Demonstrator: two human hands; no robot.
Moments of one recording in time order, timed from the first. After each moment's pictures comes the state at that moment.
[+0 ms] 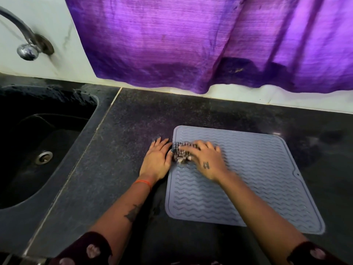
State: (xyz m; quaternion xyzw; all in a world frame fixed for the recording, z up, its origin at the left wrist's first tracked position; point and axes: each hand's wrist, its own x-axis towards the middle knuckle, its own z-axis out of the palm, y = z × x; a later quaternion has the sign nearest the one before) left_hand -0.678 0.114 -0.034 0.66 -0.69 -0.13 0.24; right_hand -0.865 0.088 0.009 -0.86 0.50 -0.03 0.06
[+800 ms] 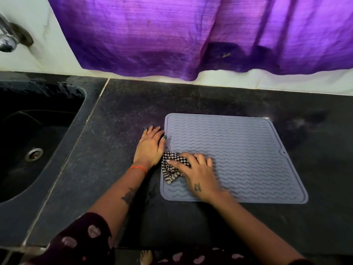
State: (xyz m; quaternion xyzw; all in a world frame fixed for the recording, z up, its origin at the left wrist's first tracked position) left_hand -0.678 0.117 -0.032 0.67 -0.69 -0.14 0.24; right_hand -0.869 0.182 -0.009 -0.87 0.48 -0.06 0.05
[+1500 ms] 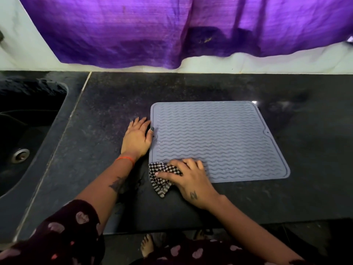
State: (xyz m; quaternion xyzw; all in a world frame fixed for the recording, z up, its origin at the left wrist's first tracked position) left_hand -0.681 0.124 -0.026 0.67 -0.71 -0.11 0.20; right_hand -0.891 0.232 -0.014 -0.90 0.42 -0.11 0.03
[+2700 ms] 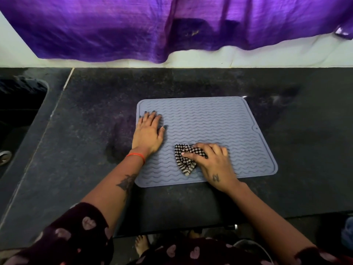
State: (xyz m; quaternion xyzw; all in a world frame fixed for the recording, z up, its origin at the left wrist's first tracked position) left_hand -0.750 0.105 -0.029 0.65 -0.74 -0.09 0.16; right_hand -0.979 0.197 -0.021 -0.84 0.53 -0.12 -0.02
